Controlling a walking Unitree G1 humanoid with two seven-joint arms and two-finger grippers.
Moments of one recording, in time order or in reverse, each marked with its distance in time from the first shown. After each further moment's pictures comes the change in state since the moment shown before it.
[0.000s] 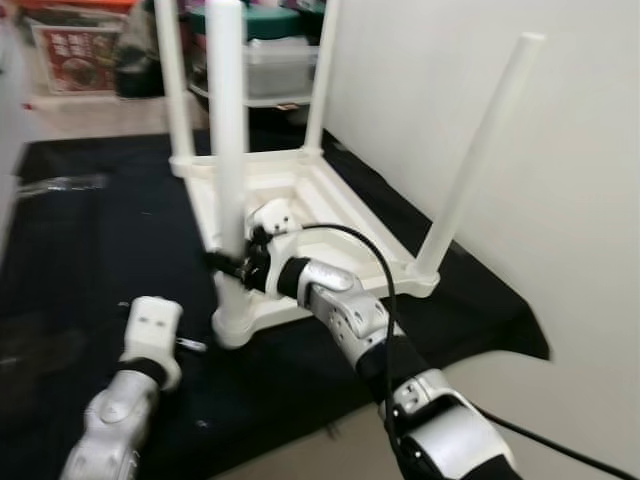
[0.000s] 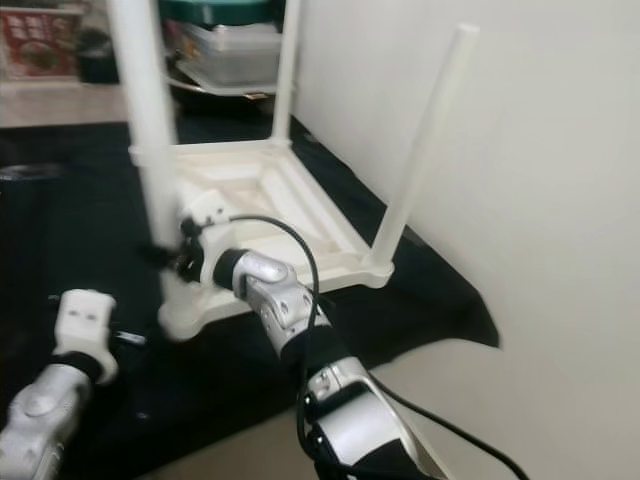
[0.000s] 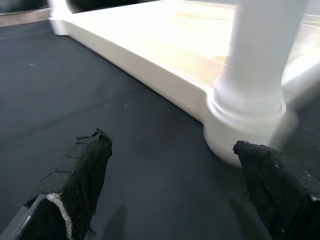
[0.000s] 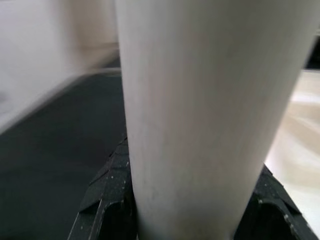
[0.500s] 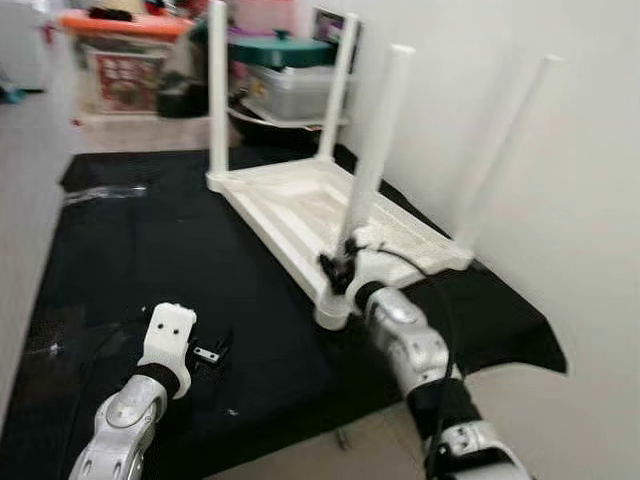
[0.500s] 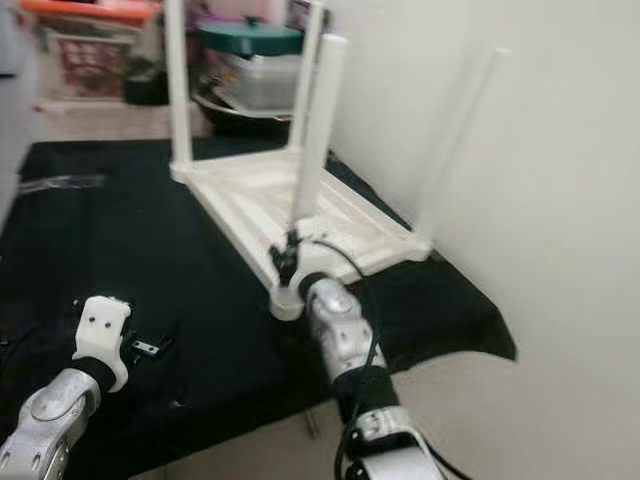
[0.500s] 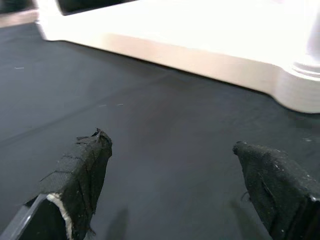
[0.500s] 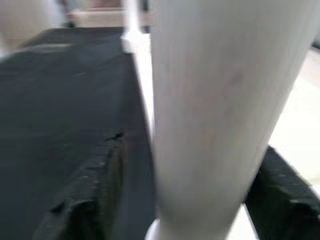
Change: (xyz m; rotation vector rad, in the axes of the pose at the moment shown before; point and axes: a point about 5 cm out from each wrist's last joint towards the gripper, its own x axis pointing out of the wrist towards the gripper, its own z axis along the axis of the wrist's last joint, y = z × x) left arm 0.001 0.000 -0.001 0.000 0.005 -0.015; right arm -0.034 -0.030 -0.028 0.031 0.012 0.068
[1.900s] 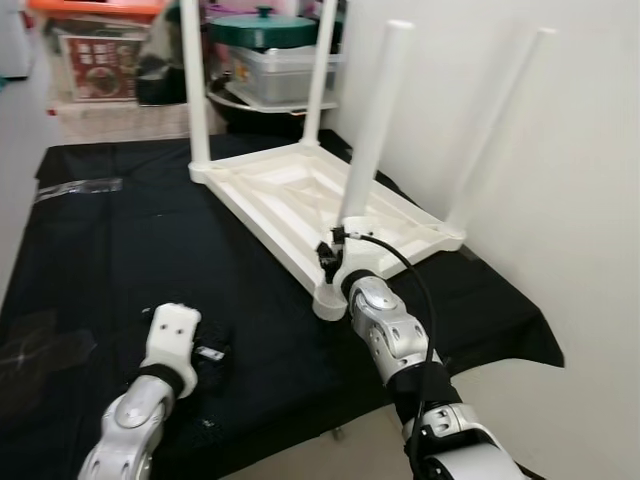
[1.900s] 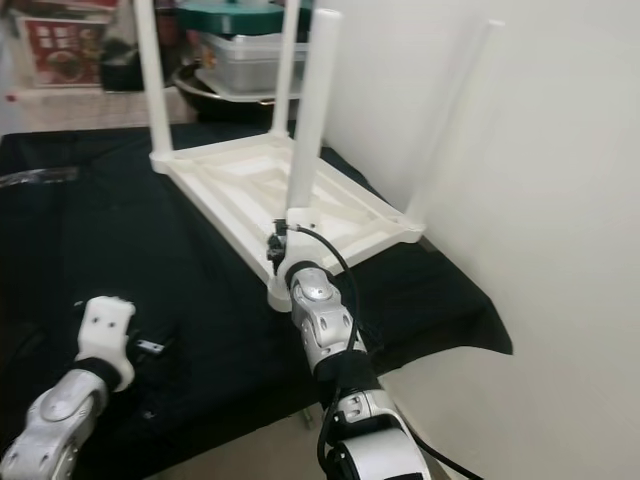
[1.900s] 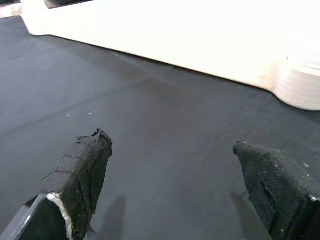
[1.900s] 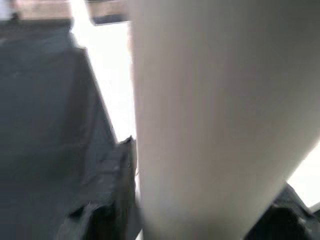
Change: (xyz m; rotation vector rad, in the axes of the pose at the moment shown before) left arm 0.003 -0.009 0.003 -0.016 -0.020 -0.014; right arm 0.015 0.007 0.008 -0.017 0.046 -0.231
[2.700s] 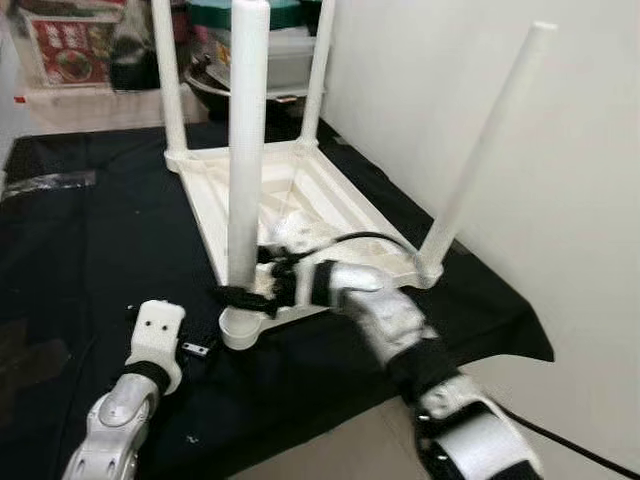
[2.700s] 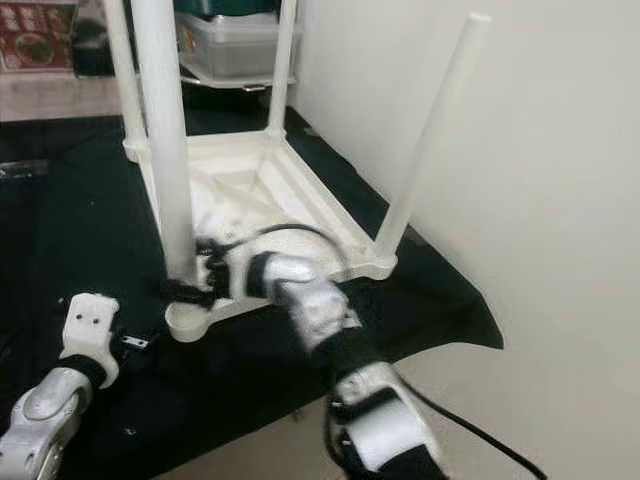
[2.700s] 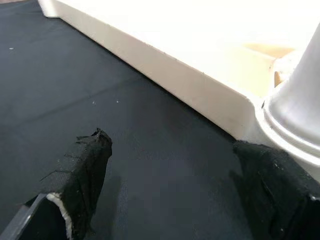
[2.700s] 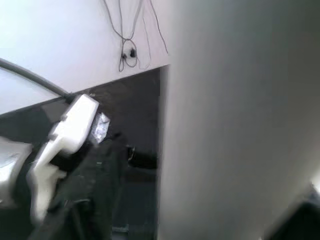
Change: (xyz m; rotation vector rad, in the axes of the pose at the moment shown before) left arm -0.008 0.016 -0.004 0.015 0.021 0.054; right arm -0.007 0.072 0.028 -0.257 -0.088 0.950
